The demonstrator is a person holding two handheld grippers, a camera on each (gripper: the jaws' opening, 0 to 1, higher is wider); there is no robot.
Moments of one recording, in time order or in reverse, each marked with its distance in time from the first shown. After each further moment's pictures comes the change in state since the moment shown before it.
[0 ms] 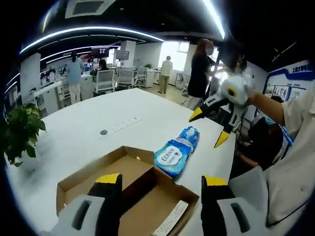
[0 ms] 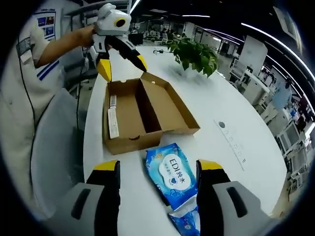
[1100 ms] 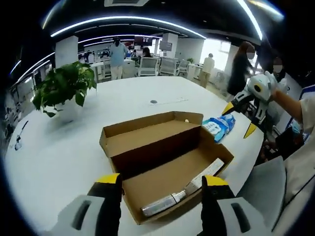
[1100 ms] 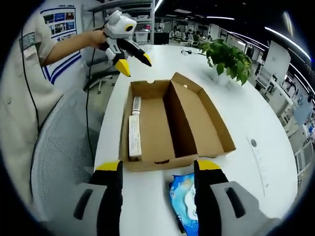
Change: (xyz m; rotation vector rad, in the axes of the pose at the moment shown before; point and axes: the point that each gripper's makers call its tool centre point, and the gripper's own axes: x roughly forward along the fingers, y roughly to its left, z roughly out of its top) left arm -0.084 0.075 -0.121 -0.202 0.063 0.311; right arm 0.076 0.056 0.027 -0.103 0.003 0.207
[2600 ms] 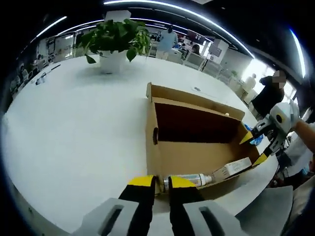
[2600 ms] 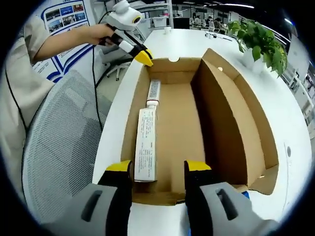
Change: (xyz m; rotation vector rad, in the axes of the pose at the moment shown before) left arm 0.013 0.049 -0.084 -0.365 0.026 0.181; right arm 0.102 0.030 -0.007 -0.002 0.117 0.200
